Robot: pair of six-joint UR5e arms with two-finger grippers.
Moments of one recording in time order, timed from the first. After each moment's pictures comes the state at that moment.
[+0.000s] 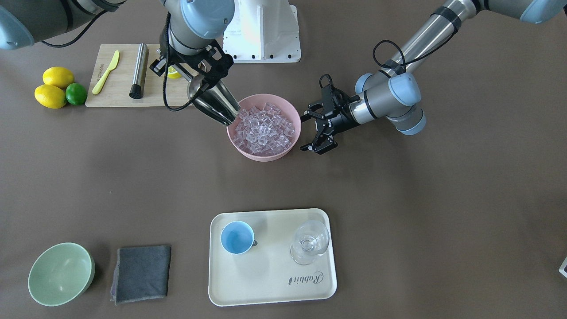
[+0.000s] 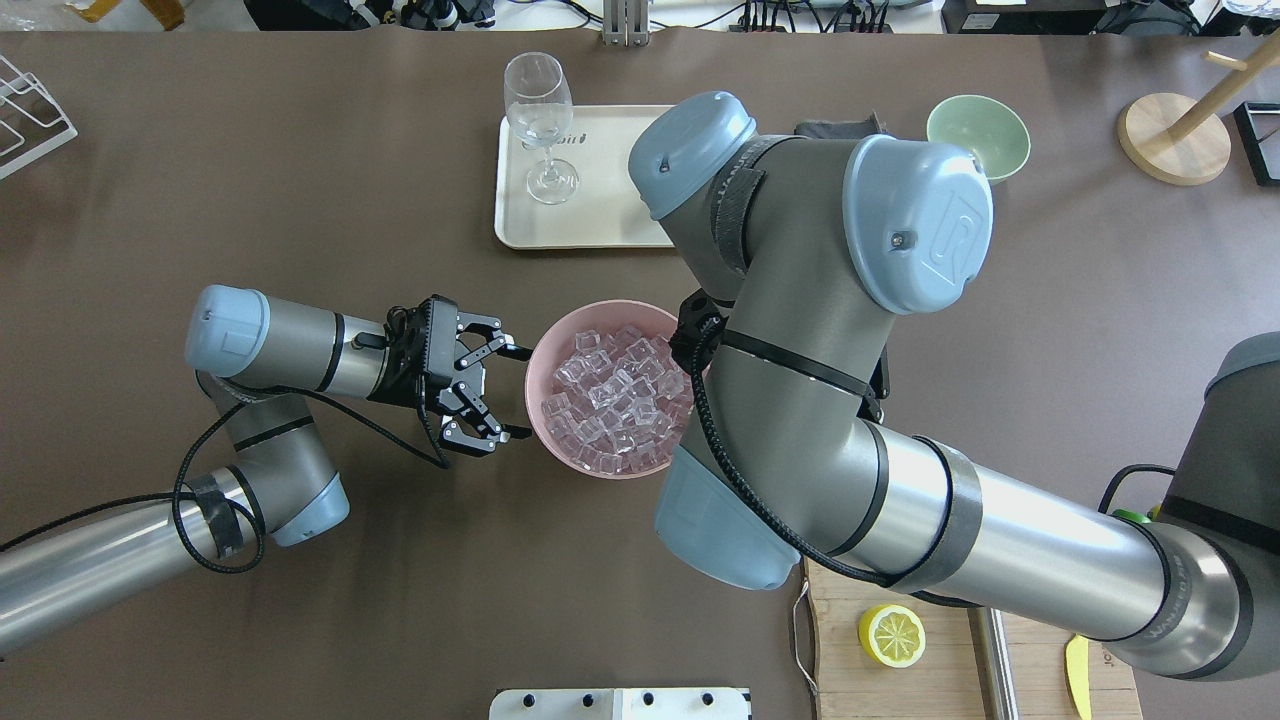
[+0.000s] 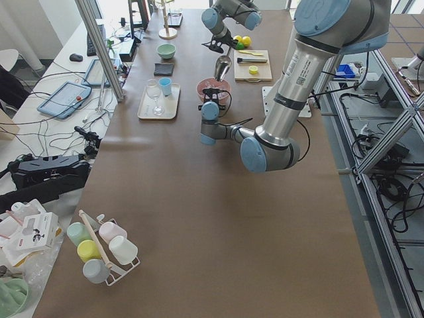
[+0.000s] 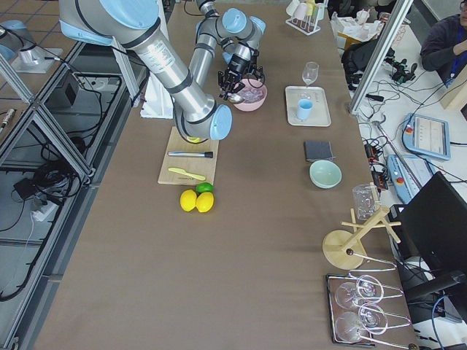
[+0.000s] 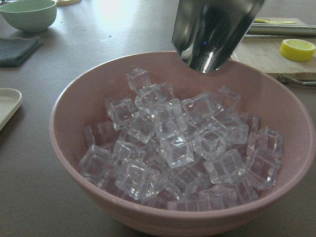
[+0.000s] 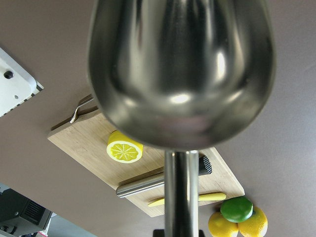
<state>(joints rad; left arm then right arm) -0.58 -2.09 -1.19 -3.14 -2.12 -0.08 0.56 -0.66 1.81 -2.81 2.01 -0.20</state>
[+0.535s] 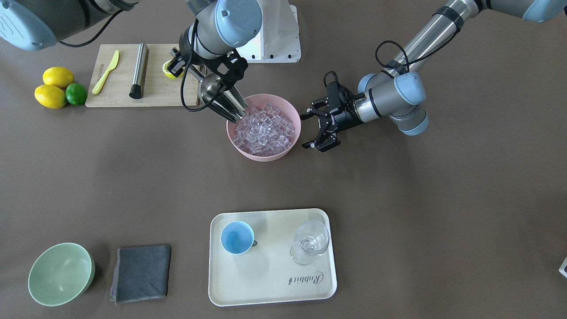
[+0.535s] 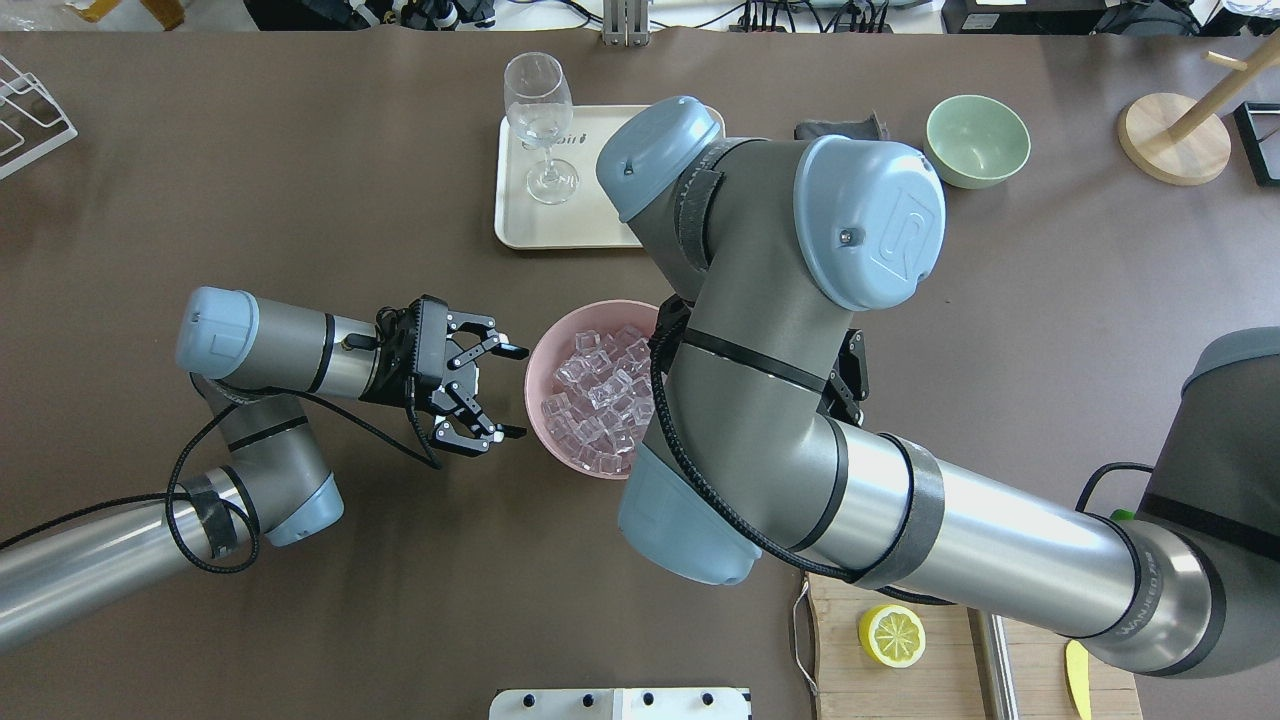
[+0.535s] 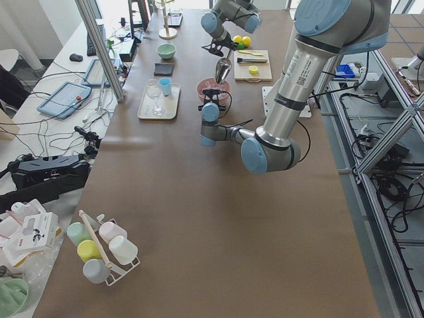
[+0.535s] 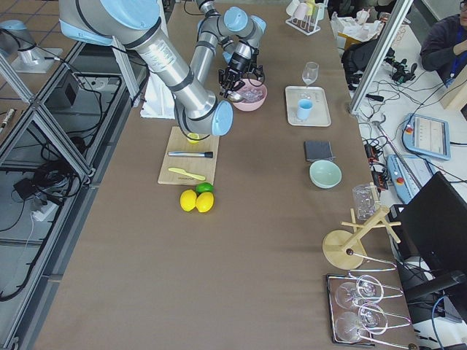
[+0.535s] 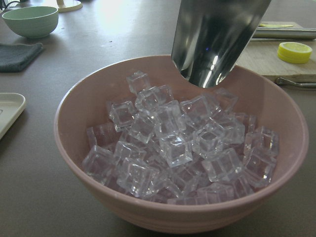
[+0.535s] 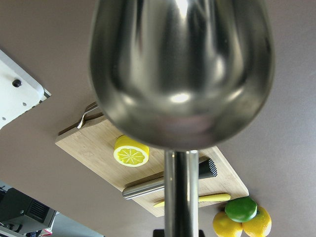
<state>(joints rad) -0.58 -2.08 -1.19 -3.17 -2.12 -0.08 0.55 -0.62 1.76 -2.81 2.01 -0.18</state>
